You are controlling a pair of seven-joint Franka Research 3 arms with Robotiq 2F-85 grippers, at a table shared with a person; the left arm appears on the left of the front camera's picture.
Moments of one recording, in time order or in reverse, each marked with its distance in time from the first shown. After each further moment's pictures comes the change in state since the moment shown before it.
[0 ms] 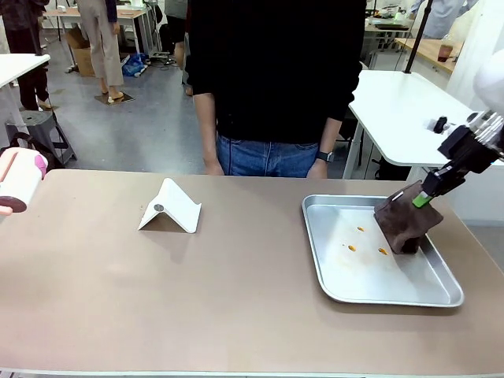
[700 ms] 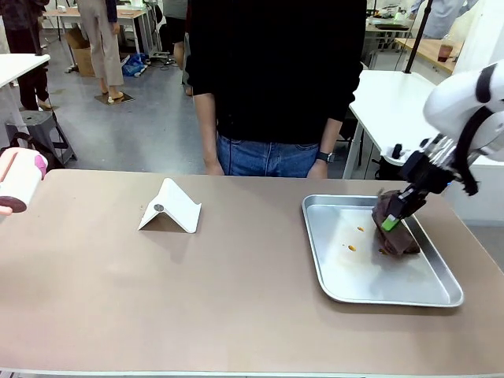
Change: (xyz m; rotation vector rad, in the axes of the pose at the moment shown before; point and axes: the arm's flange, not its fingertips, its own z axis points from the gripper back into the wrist) left arm 0.000 0.000 0.000 0.000 0.000 0.000; right arm 0.019 0.030 -0.082 0.074 0.147 0.067
